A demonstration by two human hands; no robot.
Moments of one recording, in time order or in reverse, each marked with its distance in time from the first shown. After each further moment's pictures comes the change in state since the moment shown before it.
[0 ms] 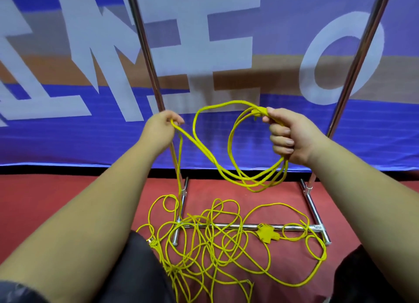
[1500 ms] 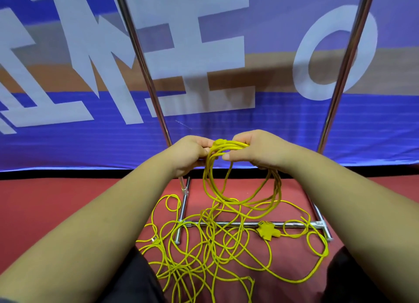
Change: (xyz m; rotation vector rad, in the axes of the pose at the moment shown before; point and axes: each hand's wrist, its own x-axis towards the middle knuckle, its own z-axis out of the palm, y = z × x) left_hand -0.064 0.041 0.059 -0.381 -0.627 -0.235; right_hand -0.025 0.019 0.032 -1.003 -0.185 -0.119
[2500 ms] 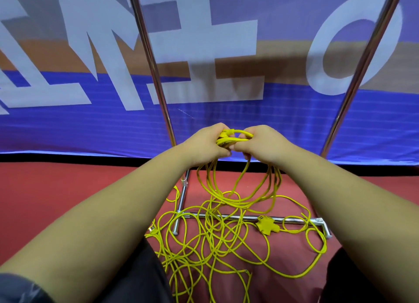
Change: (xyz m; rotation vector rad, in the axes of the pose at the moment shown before) left_hand 0.011 0.004 0.011 0.593 0.057 0.209; right_hand 0.035 0.015 0.023 -0.176 0.221 0.136
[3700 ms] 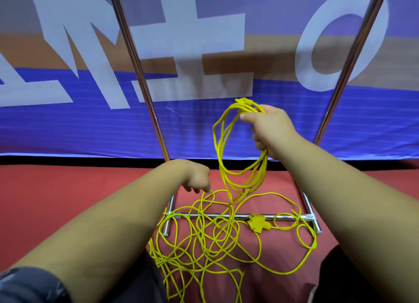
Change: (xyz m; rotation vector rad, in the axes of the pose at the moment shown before) left_hand 0.022 -0.059 0.060 0.281 -0.595 -0.513; right_hand 0.021 0.018 -0.019 0.739 0.256 0.190
